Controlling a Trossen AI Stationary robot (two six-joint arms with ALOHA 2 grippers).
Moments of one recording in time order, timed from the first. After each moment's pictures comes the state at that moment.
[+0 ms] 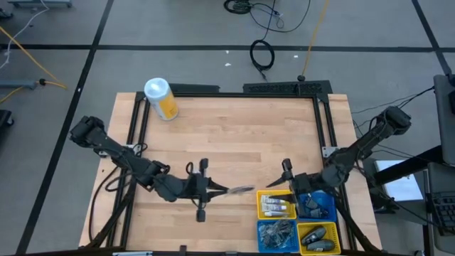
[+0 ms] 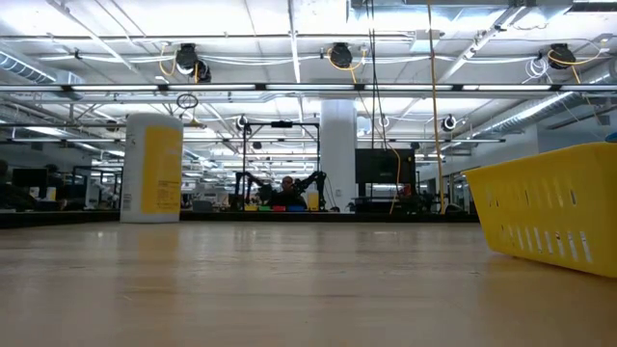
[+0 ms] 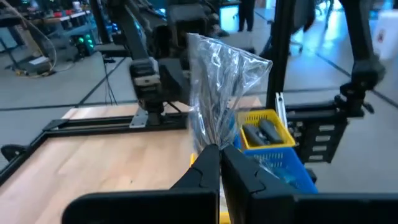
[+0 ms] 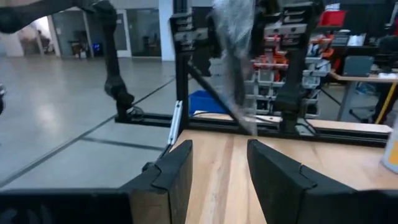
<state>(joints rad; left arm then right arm) -0.54 1.51 1.23 0.07 -0.51 -0.06 0.67 1.09 0.57 0.54 0.45 0.03</state>
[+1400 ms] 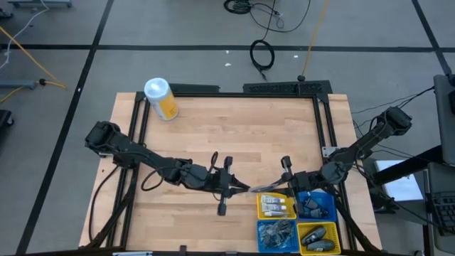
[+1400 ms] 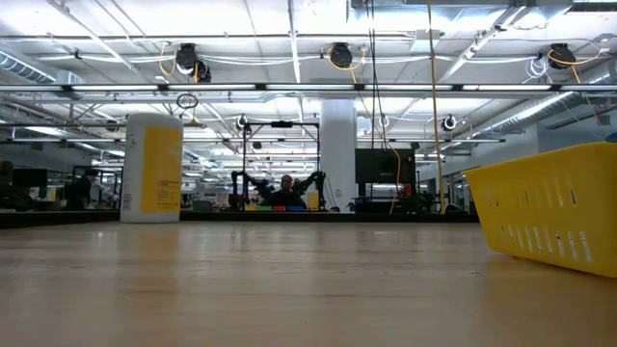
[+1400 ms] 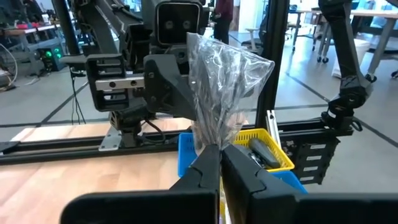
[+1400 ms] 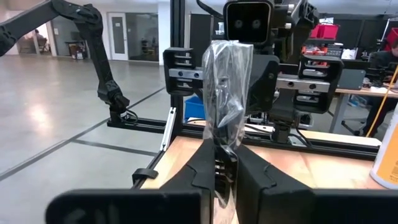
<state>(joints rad) -0.38 1.70 1.23 0.37 -0.23 -0.01 0.64 1.09 0.57 0.57 0.42 -0.03</state>
